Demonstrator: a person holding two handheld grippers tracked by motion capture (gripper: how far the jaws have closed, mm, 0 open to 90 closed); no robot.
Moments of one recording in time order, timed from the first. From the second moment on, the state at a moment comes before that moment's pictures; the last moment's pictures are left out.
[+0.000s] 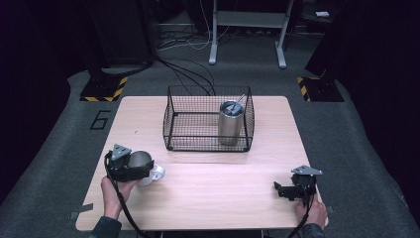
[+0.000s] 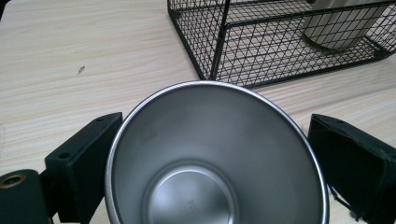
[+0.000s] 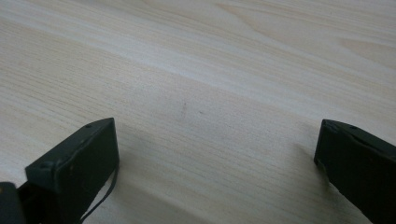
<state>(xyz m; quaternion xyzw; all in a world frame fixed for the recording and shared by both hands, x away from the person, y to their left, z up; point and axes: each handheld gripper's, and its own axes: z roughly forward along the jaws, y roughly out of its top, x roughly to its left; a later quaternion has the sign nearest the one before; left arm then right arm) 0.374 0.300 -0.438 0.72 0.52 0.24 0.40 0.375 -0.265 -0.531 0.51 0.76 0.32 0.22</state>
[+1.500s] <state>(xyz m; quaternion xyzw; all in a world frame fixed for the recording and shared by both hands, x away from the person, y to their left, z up) 0.399 0.240 -0.387 0.77 0.43 0.21 0.42 0.375 -0.265 -0.531 0.51 0.76 0.32 0.22</state>
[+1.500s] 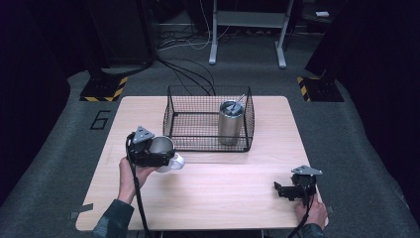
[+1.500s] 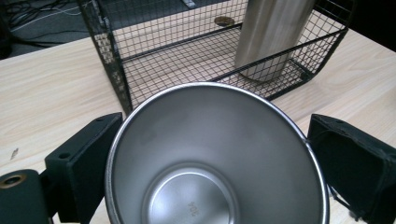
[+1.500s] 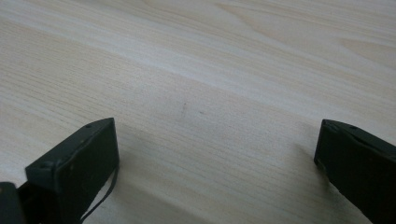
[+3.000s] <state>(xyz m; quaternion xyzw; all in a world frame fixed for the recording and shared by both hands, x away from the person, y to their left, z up) 0.436 0.185 -0.341 0.79 0.38 0.21 0.44 0.375 -0.265 -0.531 0.51 0.76 0.32 0.22</state>
